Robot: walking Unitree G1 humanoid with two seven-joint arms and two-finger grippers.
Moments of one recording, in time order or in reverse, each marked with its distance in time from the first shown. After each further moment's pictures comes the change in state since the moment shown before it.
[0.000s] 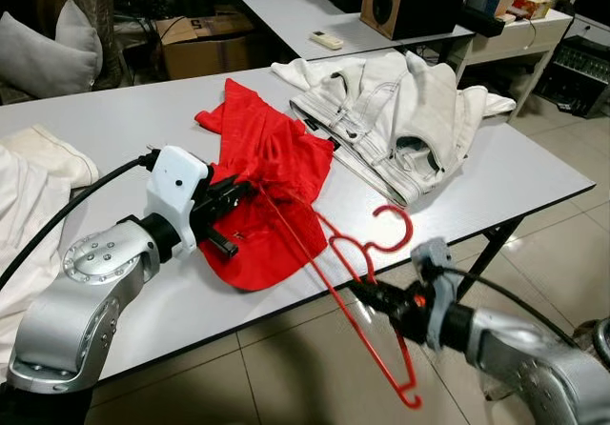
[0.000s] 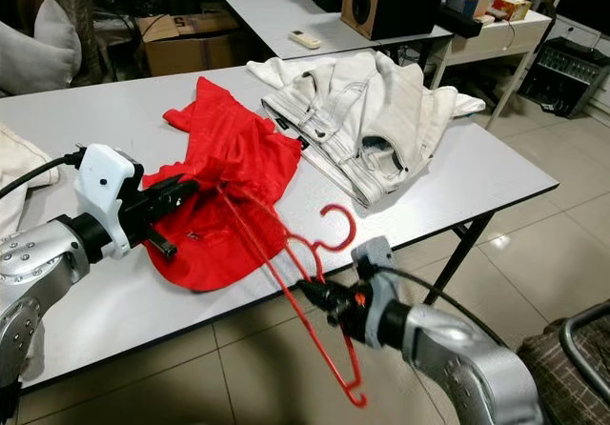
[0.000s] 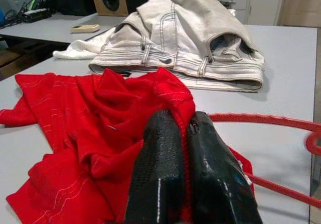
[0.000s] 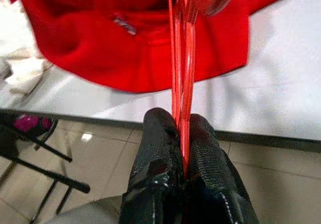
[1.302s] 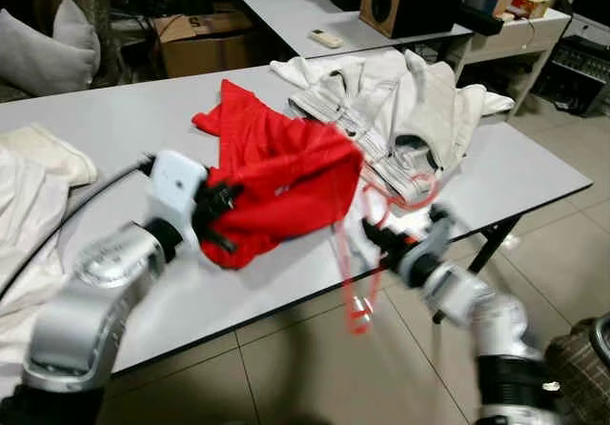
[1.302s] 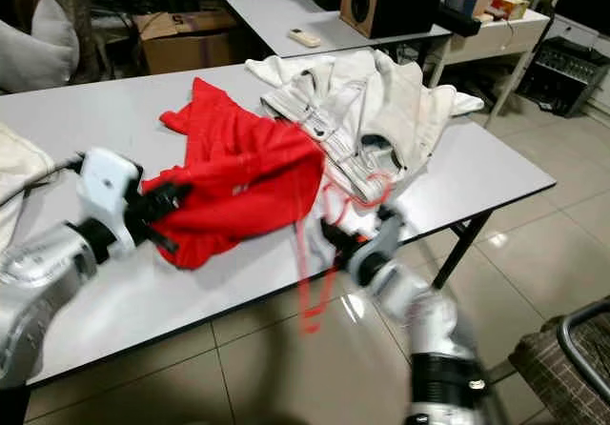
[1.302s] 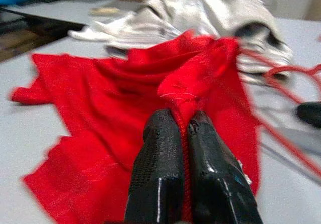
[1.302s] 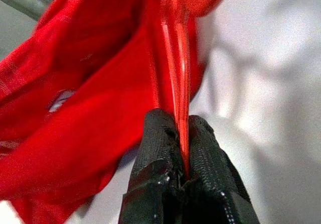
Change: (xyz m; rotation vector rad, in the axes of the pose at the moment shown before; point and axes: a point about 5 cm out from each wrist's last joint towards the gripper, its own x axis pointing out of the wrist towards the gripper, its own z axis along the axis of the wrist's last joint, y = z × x) left arm 0.006 -0.003 -0.020 -0.045 0.051 0.059; right arm 0.058 -0.044 0.015 0.615 -0.269 -0.233
